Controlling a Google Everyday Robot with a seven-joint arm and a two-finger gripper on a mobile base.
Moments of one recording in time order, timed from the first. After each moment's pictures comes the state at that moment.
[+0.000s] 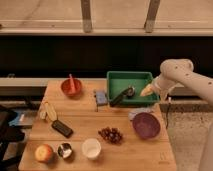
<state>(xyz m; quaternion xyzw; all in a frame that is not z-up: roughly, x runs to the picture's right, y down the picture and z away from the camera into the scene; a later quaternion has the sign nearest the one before) 0.288 0.047 0.812 -0.20 0.17 0.79 0.56</state>
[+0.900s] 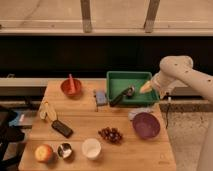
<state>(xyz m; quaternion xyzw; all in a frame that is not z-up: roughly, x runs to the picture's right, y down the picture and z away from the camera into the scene) 0.272 0.016 0.812 -0.20 0.15 0.78 0.58</state>
